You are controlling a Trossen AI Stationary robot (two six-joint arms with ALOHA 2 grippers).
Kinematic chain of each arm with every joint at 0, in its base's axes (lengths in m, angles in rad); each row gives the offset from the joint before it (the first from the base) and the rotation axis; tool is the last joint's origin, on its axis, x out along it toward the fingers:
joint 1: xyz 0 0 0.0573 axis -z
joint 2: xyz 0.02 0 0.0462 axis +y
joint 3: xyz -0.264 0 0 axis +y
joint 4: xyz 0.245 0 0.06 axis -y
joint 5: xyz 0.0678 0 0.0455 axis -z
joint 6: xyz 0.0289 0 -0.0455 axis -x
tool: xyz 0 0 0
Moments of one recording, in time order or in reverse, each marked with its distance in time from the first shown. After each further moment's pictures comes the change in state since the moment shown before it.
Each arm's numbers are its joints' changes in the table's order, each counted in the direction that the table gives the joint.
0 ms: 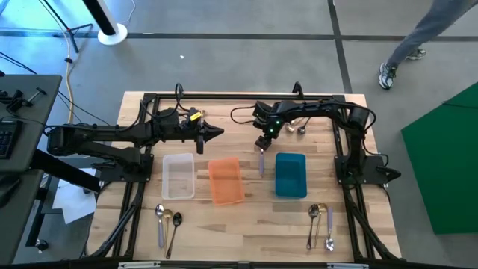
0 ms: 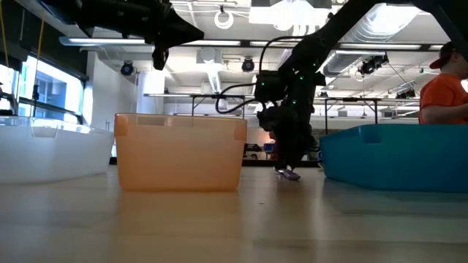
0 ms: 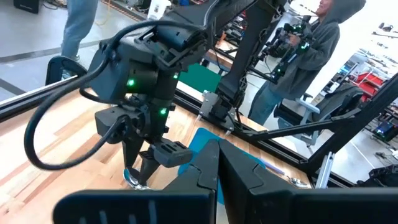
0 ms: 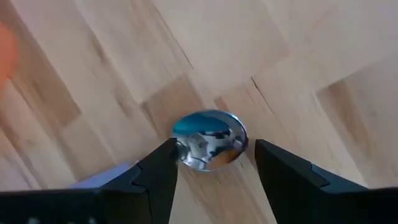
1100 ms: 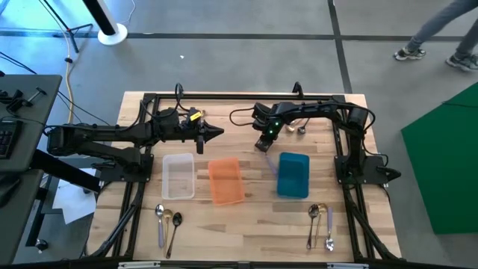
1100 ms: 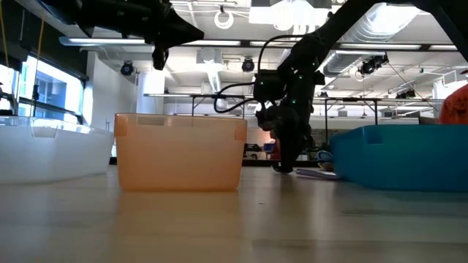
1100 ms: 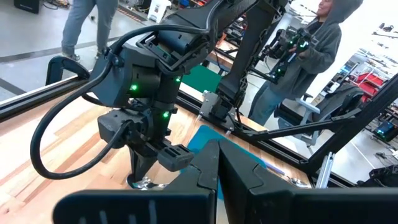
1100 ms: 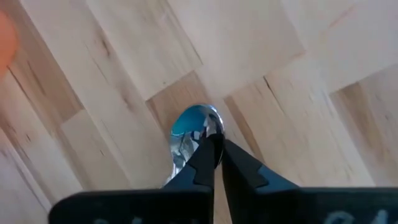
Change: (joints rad) left arm 0.000 0.000 0.000 0.000 -0.001 -0.001; right arm -0.016 0.006 -0.001 -0.009 0.023 0.022
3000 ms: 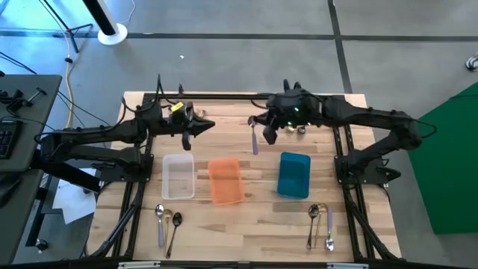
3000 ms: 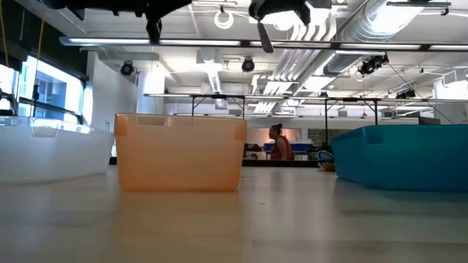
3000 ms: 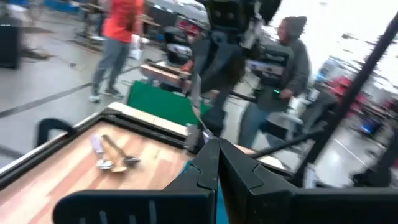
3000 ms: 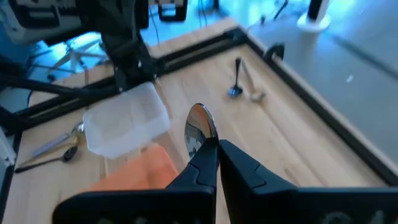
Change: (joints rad) left arm -0.040 -0.156 -0.055 -0.059 0.106 -0.123; right arm -0.306 -0.595 -0.153 0.139 0.398 -0.117
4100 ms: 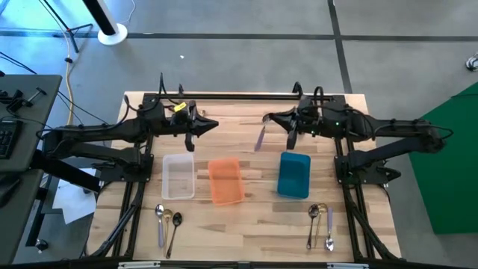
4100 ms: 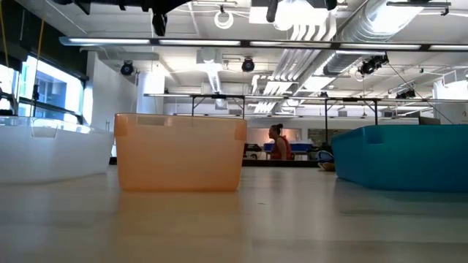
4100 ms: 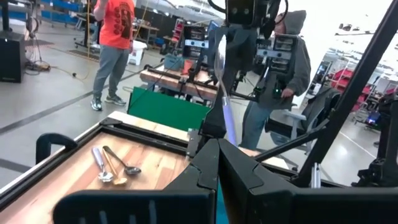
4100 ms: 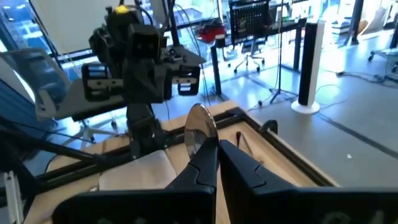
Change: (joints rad) left arm 0.034 0.054 -0.048 0.017 -0.052 -0.051; right arm -0.096 -0.309 0.346 0.413 0.146 0.057
